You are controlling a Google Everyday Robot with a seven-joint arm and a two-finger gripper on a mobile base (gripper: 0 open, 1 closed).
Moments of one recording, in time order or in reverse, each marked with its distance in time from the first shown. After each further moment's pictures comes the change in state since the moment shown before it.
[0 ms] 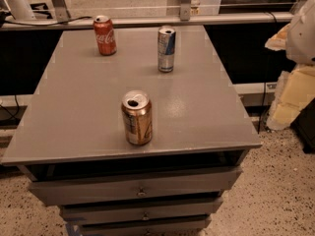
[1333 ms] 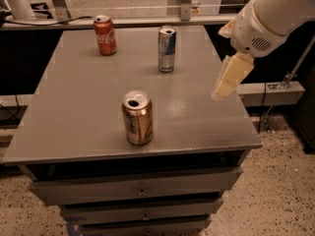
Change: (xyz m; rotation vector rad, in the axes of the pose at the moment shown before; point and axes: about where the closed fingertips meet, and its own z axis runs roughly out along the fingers) arm -0.080 -0.071 0.063 0.057 -0.222 -0.045
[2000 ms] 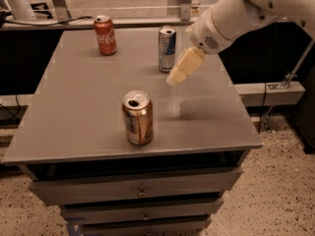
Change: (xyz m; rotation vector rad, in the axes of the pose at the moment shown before) arm -0.073 -0.042 0.074 0.003 -0.227 0.119
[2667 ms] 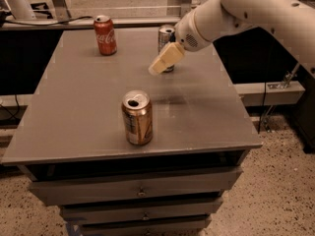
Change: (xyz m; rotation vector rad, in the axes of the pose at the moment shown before) arm -0.027 -0.034 0.046 0.046 -0.121 0.091
